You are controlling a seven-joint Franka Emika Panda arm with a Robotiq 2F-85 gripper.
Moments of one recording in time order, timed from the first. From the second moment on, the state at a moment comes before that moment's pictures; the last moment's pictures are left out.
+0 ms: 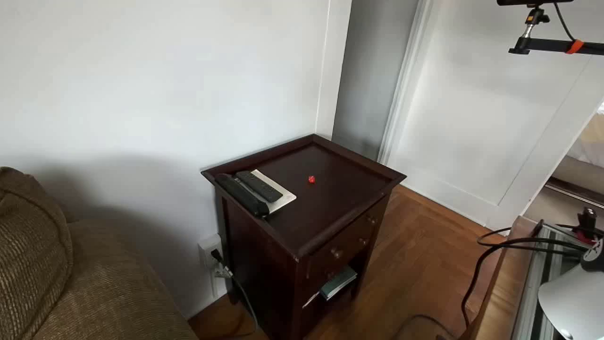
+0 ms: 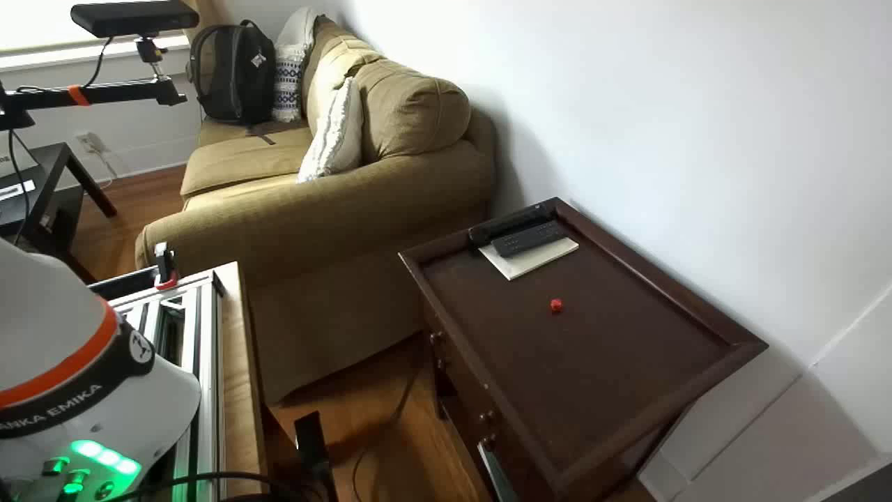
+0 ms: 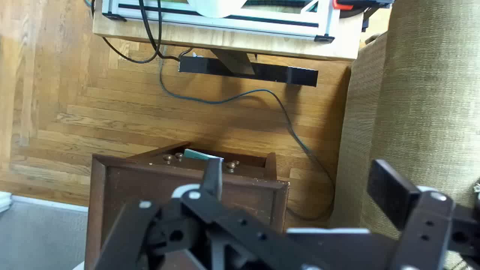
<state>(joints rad) 0.14 -0.48 0.32 -2.09 0.08 1.35 0.29</state>
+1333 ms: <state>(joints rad) 0.02 -0.44 0.18 -2.18 -0.03 1.68 0.35</state>
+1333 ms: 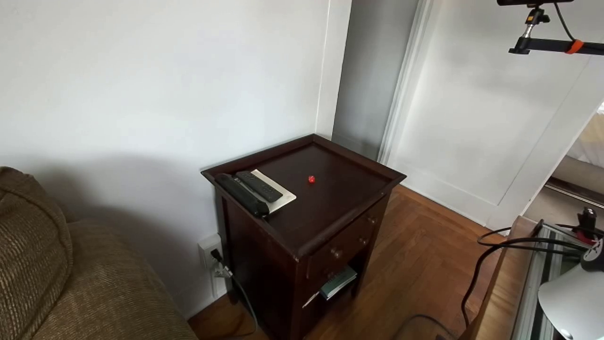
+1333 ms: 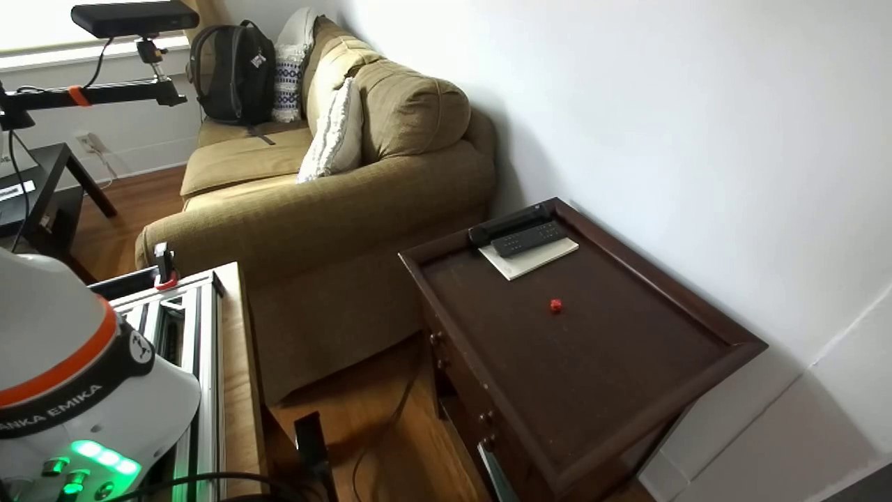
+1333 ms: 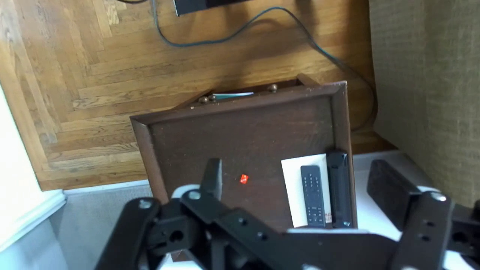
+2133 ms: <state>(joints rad) 0.01 -0.42 0.14 -2.26 -0.02 1.85 0.36</state>
